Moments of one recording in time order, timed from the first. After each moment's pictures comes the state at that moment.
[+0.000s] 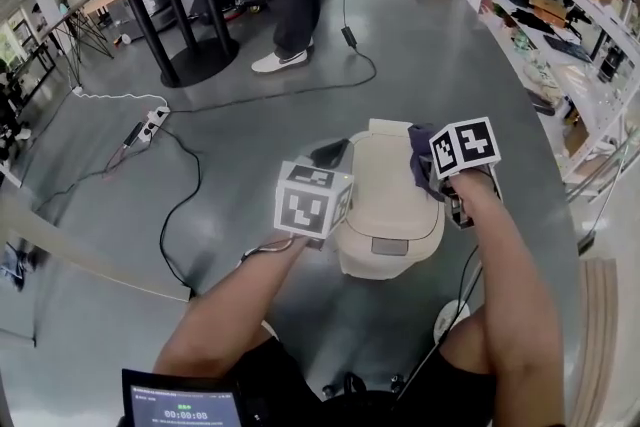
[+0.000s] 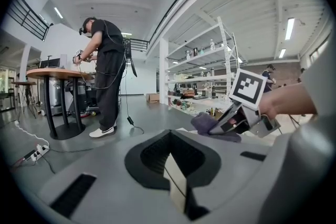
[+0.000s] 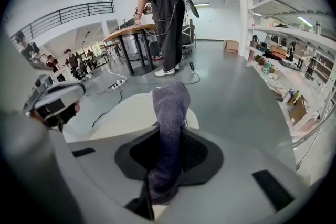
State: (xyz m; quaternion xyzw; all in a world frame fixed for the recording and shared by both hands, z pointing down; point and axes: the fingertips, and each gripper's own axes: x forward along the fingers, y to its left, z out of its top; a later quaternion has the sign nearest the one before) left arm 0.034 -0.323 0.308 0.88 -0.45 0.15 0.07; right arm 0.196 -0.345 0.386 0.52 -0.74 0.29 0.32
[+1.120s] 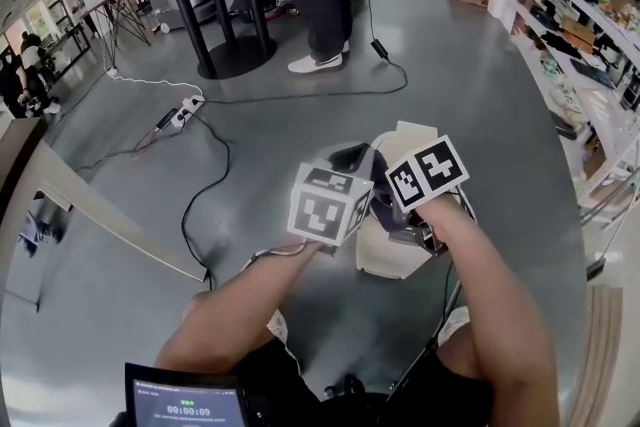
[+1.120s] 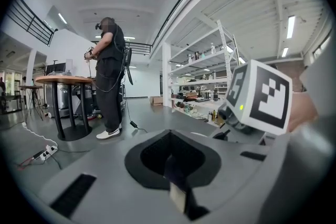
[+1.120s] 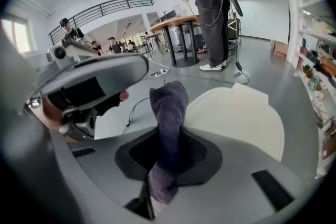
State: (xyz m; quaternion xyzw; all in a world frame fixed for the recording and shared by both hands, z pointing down) left arm 0.017 -0.266 0.278 0.87 -0.47 0.14 0.06; right arm 0.034 -0.252 0.373 0.32 -0.84 0.26 0.36
